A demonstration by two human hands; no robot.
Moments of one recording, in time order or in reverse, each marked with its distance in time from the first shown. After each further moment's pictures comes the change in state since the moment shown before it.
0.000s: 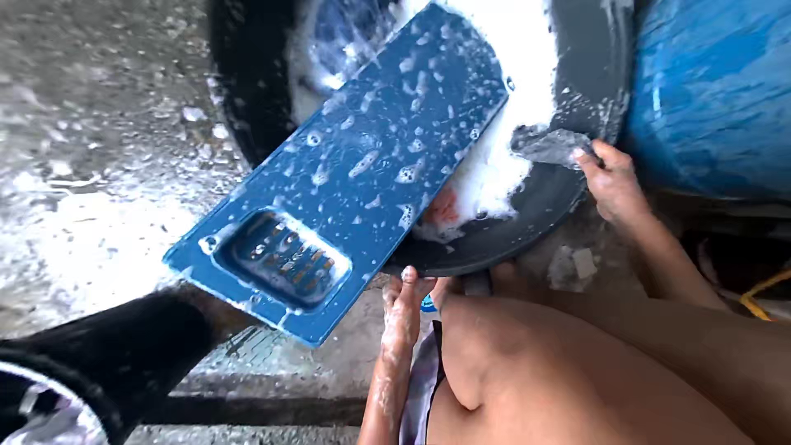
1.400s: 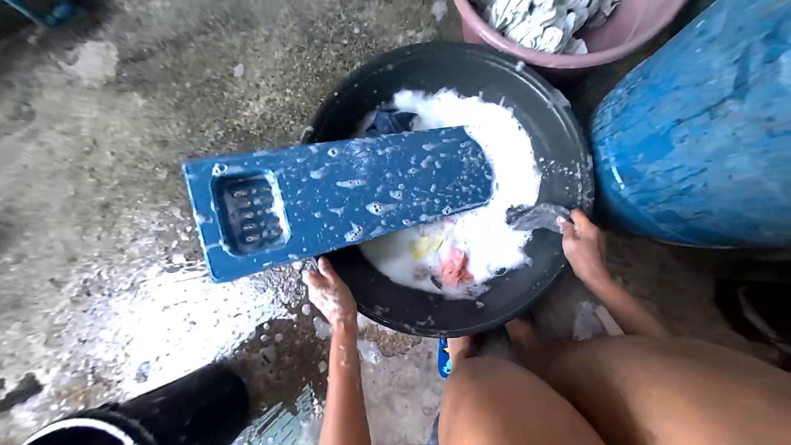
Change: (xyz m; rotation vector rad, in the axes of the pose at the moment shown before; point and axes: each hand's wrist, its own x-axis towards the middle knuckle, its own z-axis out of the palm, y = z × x) left_hand 0.122 0.139 -0.028 0.948 0.647 0.532; right_hand -0.013 -0.022 0.023 -0.155 0.181 0.057
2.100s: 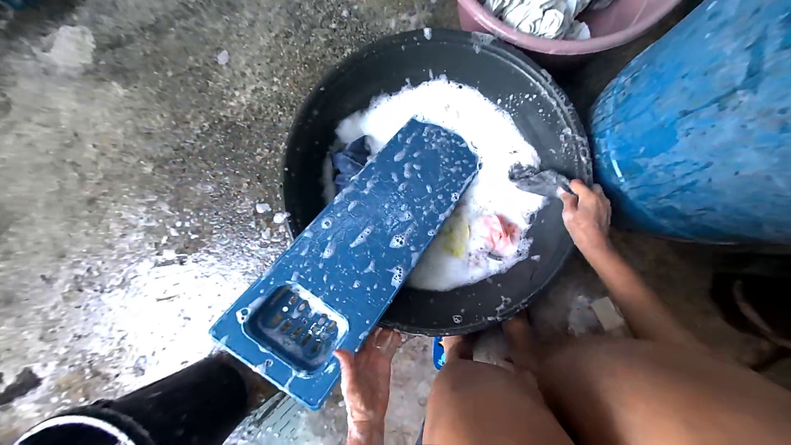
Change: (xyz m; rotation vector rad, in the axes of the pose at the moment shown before) left_hand -0.139 -0.051 -0.043 -1.199 -0.465 -0.444; right_hand 0.039 -0.010 -0.008 -0.154 0.055 -0.021
